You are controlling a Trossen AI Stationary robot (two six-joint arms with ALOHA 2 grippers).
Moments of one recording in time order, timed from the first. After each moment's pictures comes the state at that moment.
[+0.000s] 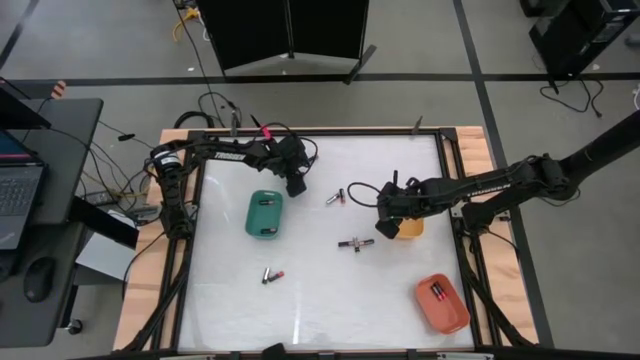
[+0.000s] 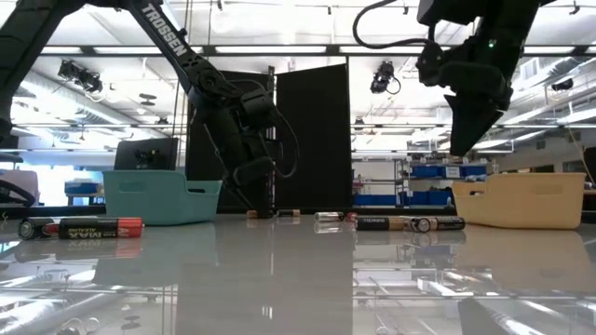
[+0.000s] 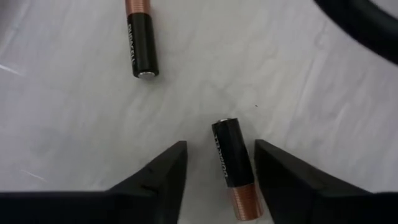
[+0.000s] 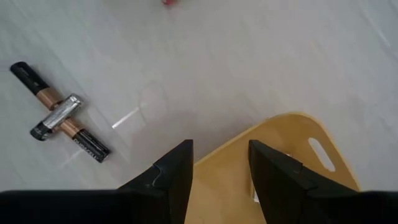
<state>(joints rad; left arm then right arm) 0.52 1.88 1.07 -0.26 0.04 0.12 0.08 1.32 0.90 -0.91 0.32 0.70</state>
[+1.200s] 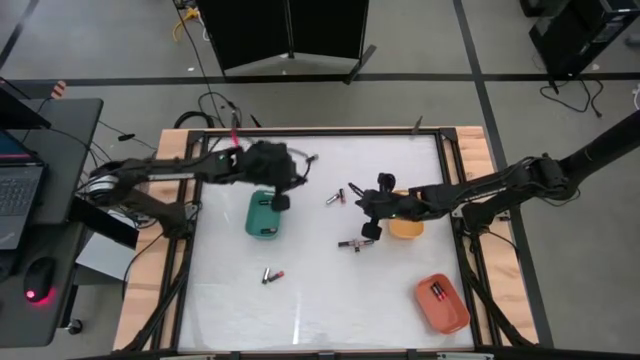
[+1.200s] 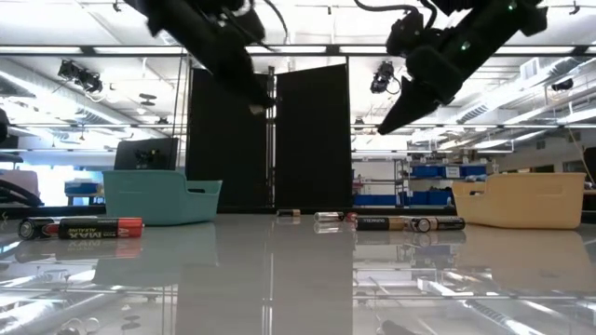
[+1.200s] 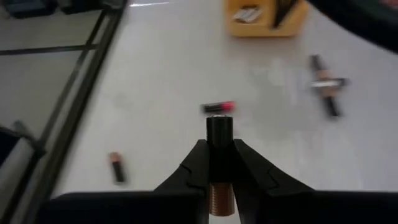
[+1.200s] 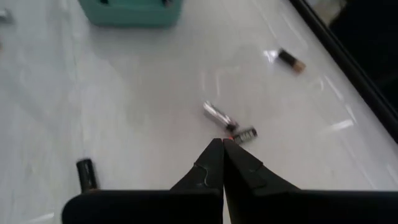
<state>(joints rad) 0.24 1.33 1.00 -0.33 0.03 0.22 0.09 1.32 0.76 -0.21 0.42 0.16</state>
